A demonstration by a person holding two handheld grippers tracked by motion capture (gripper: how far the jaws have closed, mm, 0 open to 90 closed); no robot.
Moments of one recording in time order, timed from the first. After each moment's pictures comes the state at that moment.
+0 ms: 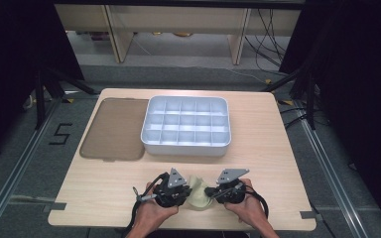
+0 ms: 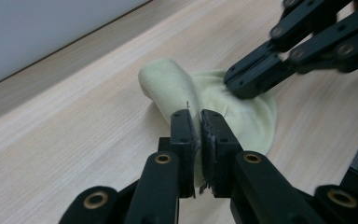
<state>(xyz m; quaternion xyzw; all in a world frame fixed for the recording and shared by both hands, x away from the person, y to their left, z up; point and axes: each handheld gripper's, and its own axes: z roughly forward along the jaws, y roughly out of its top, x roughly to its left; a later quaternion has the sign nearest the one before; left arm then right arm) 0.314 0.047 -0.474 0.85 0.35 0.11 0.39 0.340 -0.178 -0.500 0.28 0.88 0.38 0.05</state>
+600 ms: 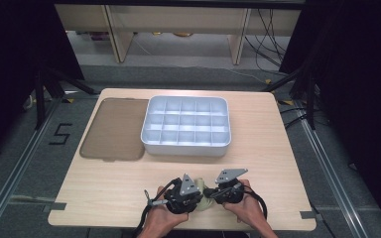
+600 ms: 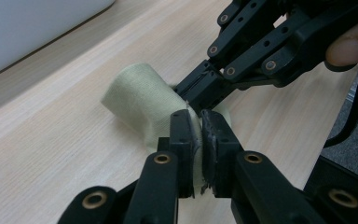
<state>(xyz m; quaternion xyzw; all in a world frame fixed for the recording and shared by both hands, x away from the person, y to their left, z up) 0.303 0.018 -0.478 0.86 0.30 0.10 0.39 0.342 -0.177 -0.504 0.29 0.88 0.38 0.03</state>
